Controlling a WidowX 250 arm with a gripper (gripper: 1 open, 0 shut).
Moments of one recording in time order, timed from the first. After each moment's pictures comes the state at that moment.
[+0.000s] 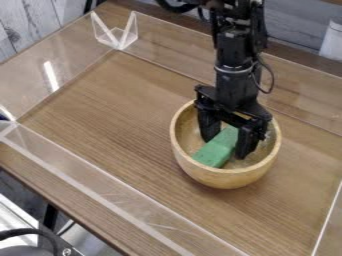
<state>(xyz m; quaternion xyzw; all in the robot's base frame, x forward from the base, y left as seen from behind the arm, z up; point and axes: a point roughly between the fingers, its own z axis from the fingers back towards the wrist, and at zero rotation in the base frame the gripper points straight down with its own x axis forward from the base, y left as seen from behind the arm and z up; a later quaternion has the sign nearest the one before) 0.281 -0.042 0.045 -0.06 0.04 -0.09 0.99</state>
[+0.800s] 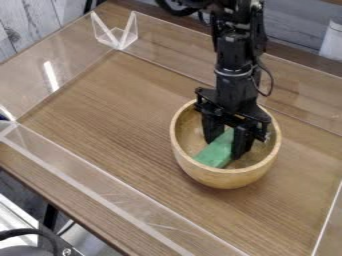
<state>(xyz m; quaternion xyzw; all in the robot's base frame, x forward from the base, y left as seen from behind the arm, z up) 0.283 -0.038 0.039 -0.06 0.04 -0.09 0.99</state>
